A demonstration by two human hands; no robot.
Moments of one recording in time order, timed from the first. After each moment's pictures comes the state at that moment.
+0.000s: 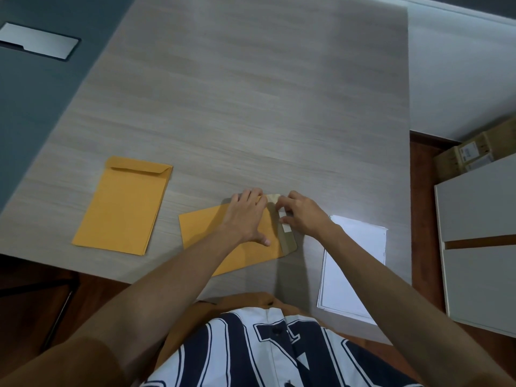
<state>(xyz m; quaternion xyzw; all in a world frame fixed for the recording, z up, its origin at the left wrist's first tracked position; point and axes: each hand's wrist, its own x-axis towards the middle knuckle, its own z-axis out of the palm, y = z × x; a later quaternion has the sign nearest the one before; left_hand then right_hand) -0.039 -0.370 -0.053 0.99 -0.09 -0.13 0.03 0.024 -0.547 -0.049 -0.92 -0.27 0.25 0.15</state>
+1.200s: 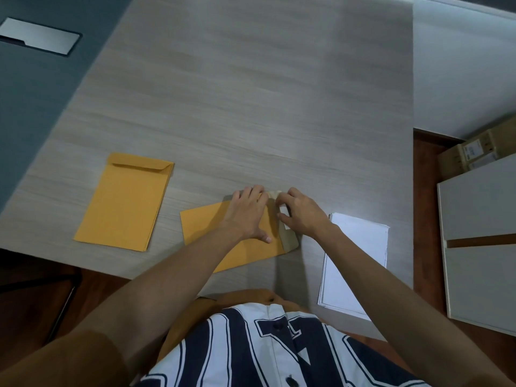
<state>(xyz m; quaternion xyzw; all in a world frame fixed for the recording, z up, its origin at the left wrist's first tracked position) -0.039 -0.370 -0.055 0.99 -0.09 -0.13 0.02 0.015 -0.544 -0.053 -0.93 -0.27 0.22 0.16</state>
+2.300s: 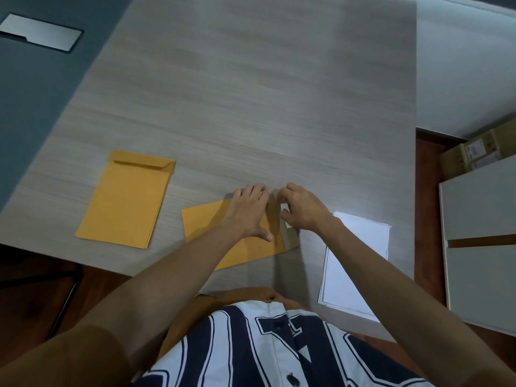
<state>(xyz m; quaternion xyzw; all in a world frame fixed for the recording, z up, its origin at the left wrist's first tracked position) -0.038 -0.369 -0.055 0.99 -0.10 -0.12 0.02 0.024 -0.540 -0.049 -0.92 -0.32 0.18 0.14</state>
